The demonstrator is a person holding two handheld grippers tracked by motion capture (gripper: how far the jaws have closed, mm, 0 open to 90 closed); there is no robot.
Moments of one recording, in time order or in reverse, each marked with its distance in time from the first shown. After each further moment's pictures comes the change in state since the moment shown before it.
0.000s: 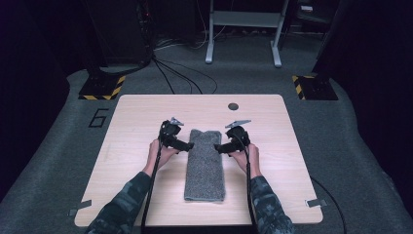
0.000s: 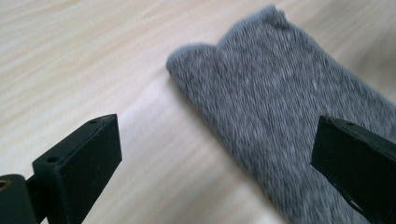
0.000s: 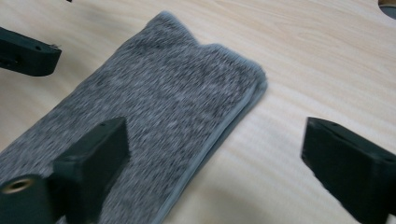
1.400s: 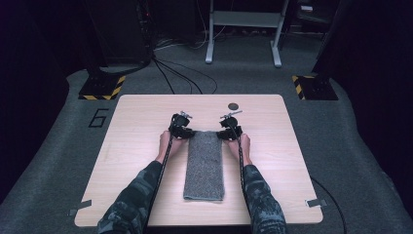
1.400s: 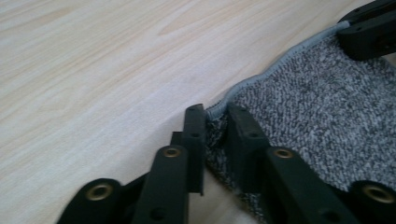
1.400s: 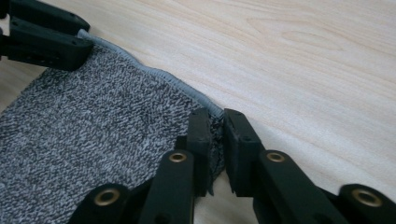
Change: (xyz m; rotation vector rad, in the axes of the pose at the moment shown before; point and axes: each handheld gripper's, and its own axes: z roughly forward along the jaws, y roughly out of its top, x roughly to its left) left arm 0.014 0.017 0.057 0.031 0.019 -0.013; right arm -0.026 0.021 0.061 0.065 -0.041 0.105
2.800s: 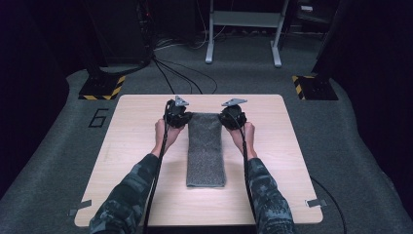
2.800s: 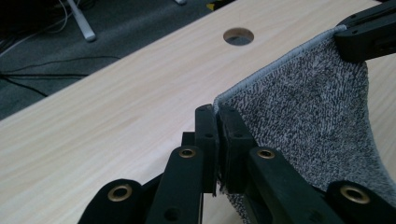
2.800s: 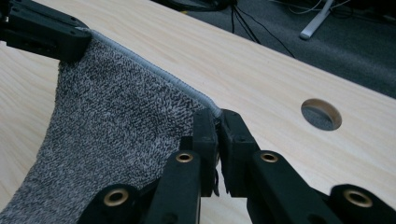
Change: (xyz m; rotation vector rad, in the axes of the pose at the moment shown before) left arm -0.011 0.040 -0.077 -0.224 0.100 0.080; right arm 0.019 0.038 -0.071 -0.234 -0.082 -0.160
